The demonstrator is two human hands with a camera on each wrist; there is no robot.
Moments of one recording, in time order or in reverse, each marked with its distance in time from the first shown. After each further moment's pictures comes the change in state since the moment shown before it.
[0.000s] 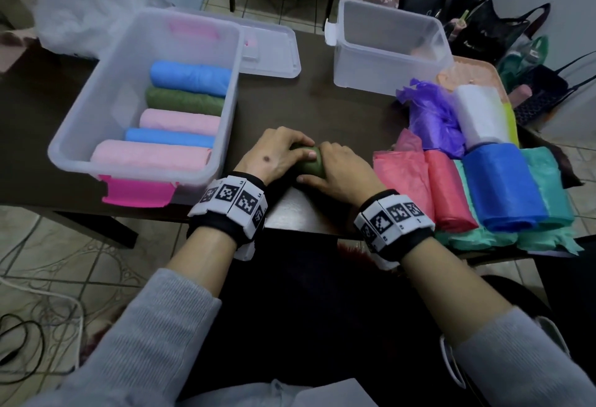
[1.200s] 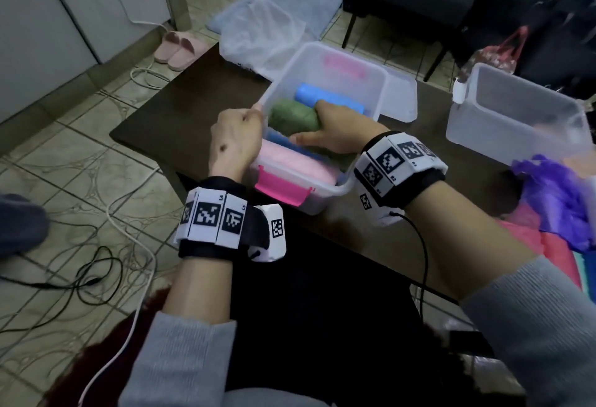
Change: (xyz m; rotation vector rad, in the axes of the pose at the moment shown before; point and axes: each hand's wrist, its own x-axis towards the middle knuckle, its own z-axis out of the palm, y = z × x) left_hand -0.117 -0.066 -0.139 -0.263 0.758 -0.534; right_hand 0.085 -0.187 -0.064 -0.001 -0.162 -0.323
